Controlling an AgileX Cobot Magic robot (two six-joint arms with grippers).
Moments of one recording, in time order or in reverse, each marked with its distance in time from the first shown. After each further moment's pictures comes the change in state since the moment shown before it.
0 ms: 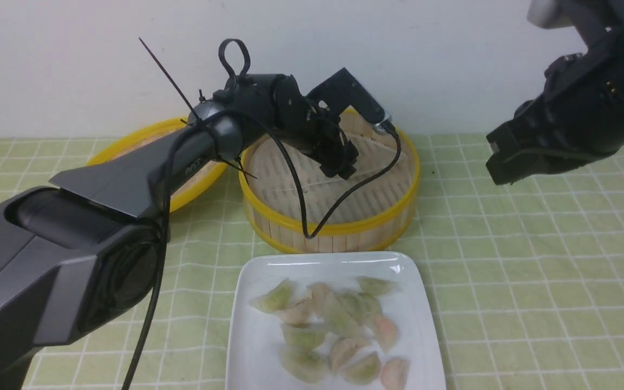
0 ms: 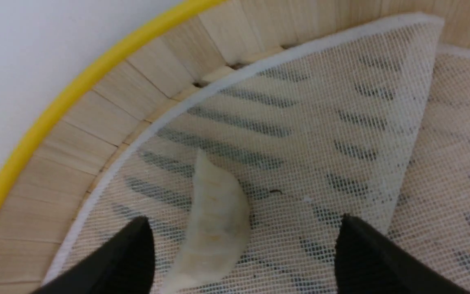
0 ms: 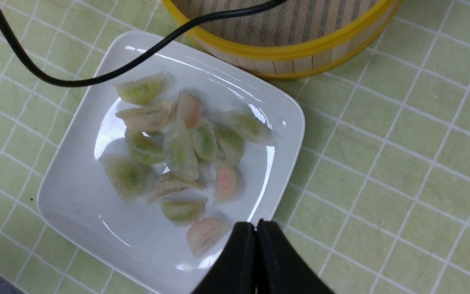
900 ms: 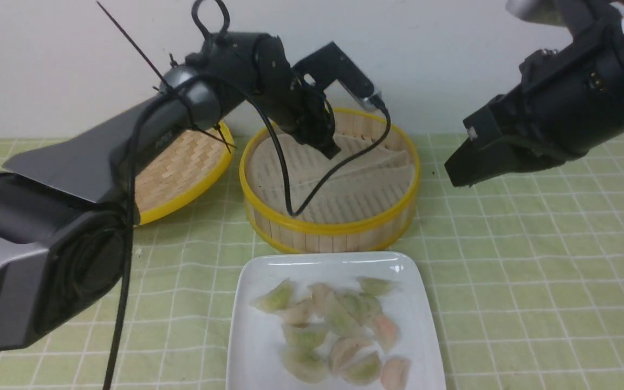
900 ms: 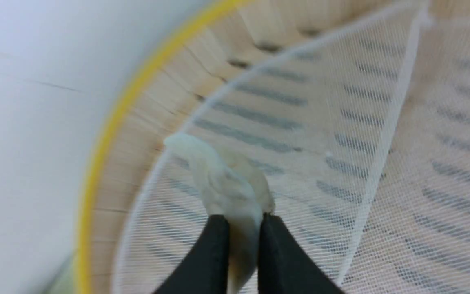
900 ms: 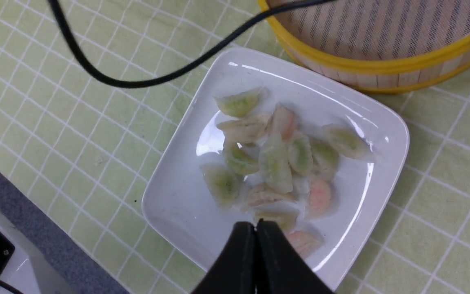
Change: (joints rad) right arm 0.000 0.000 0.000 0.212 0.000 -0.060; left arm 0.026 -0.157 -0.004 0.081 0.191 -0.093
